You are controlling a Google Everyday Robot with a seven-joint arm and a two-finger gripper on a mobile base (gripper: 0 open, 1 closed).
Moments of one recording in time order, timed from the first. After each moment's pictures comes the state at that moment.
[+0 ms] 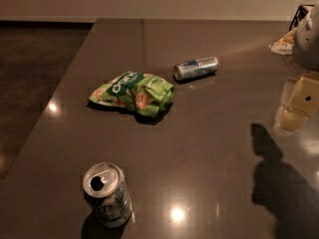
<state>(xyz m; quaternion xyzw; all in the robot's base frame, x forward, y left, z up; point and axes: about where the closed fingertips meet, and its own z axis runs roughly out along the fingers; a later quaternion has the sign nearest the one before) 0.438 -0.217 0.977 -0.60 0.78 -0.03 0.16</state>
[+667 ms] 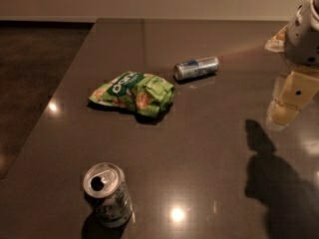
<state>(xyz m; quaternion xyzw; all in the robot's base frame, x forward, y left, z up) 0.450 -0.210 0.976 -0.60 0.78 -0.03 0.16</state>
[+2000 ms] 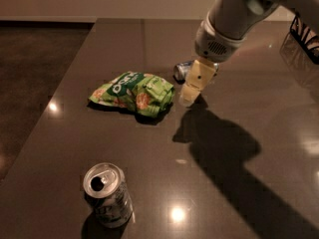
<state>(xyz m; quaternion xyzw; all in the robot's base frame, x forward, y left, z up) 0.557 -0.087 0.923 -0.59 0.78 0.04 0.20</state>
